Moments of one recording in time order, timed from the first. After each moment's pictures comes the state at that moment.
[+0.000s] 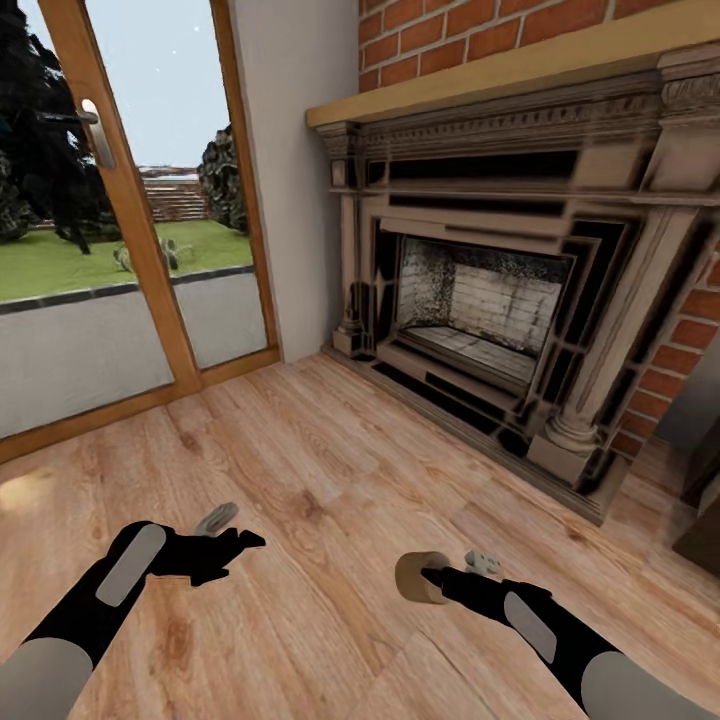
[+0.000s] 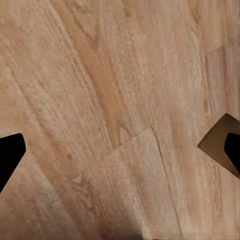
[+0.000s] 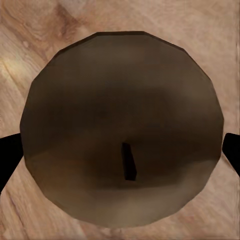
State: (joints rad) left arm -0.58 0.26 -0.12 -0.91 1.06 0.98 0.13; right arm -0.62 -0.16 0.52 -0.46 -0.90 0.30 0.28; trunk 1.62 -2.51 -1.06
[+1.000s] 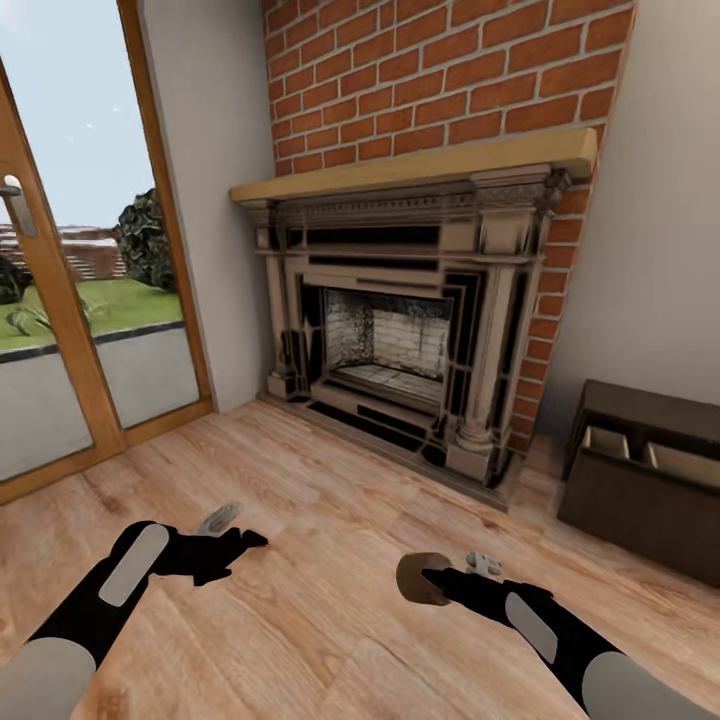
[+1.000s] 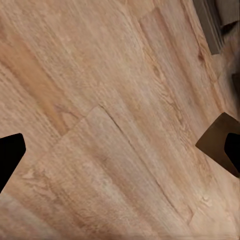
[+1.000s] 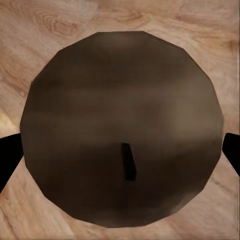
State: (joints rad) left arm -0.58 0.25 -0.12 -0.91 1.06 0.98 0.14; right arm -0.62 -0.16 0.52 -0.46 -0.90 0.30 0.28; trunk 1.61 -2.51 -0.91
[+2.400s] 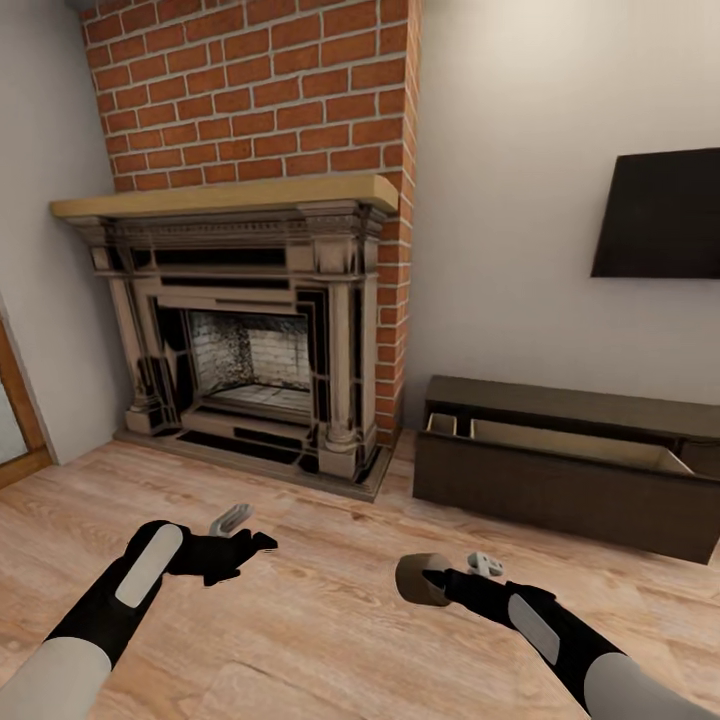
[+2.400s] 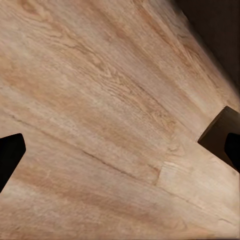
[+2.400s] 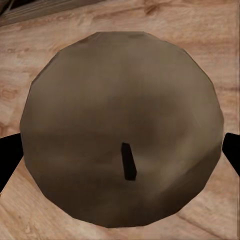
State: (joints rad) left arm -0.58 0.21 -0.12 -0.92 0.99 0.98 0.13; right arm -0.62 -0.16 0.51 -0.44 -0.90 0.30 0.32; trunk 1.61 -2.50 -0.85
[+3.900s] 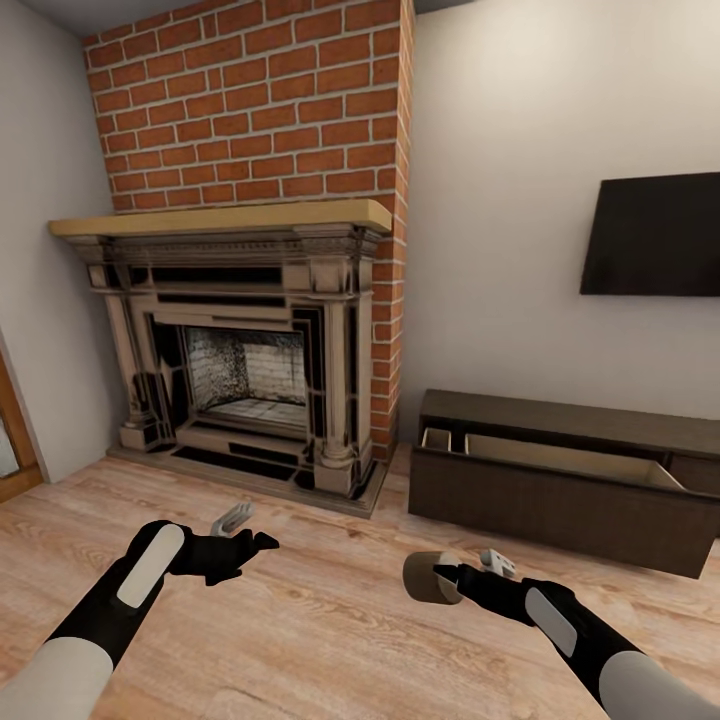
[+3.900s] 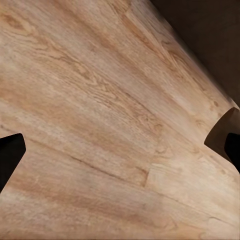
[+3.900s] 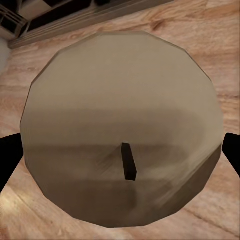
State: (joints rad) left arm -0.58 0.20 -0.12 -0.92 0.99 0.98 0.13; right arm -0.62 -0.20 0.42 -0.44 -0.90 0.40 0.38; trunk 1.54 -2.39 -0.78
